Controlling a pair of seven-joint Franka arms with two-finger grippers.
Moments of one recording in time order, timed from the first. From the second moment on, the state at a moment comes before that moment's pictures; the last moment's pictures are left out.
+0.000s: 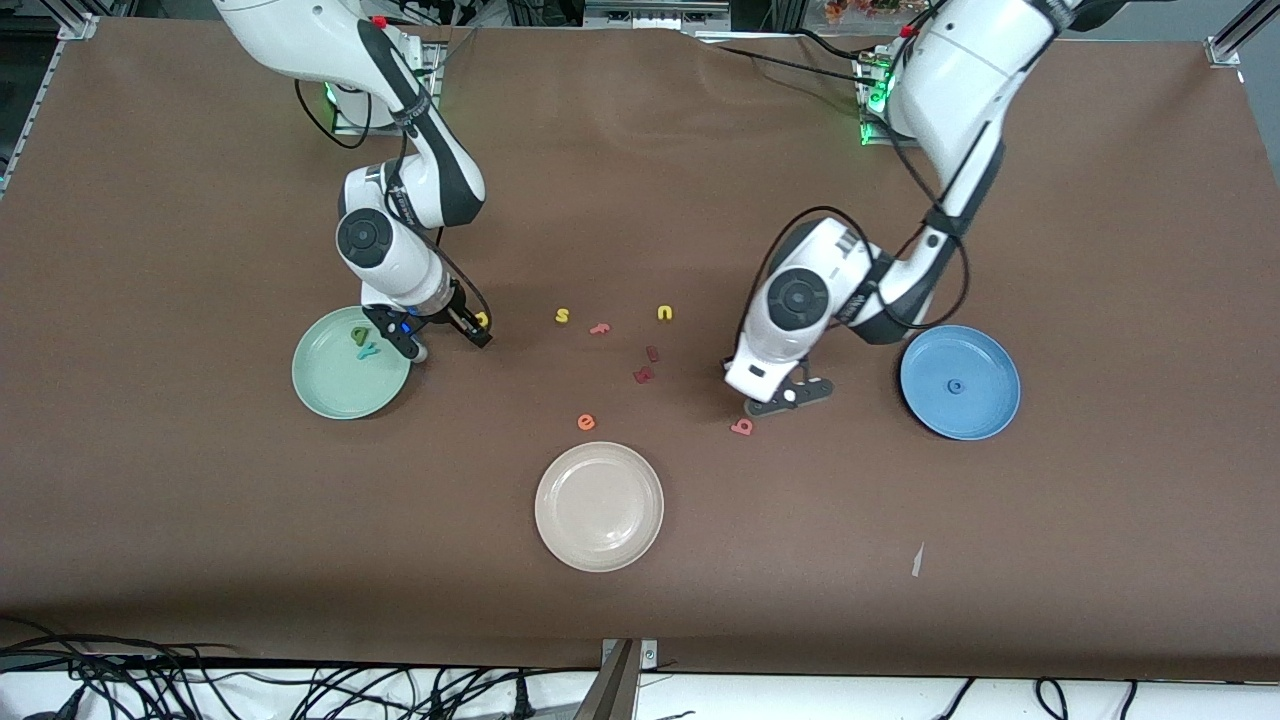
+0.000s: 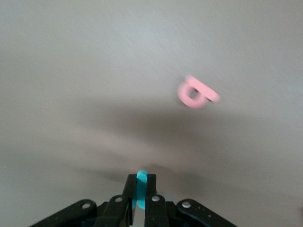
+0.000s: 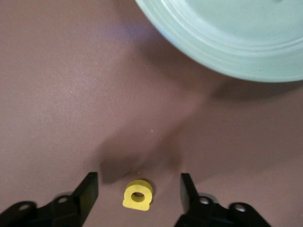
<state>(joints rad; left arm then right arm) -0.25 0.63 -0.26 -1.72 0.17 2.22 -0.83 0.49 0.41 -0.05 -2.26 0.24 2.64 1.00</state>
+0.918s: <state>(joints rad) 0.20 0.50 -0.26 -1.88 0.17 2.15 0.15 0.50 0.38 -0.07 -2.25 0.24 2.63 0.97</state>
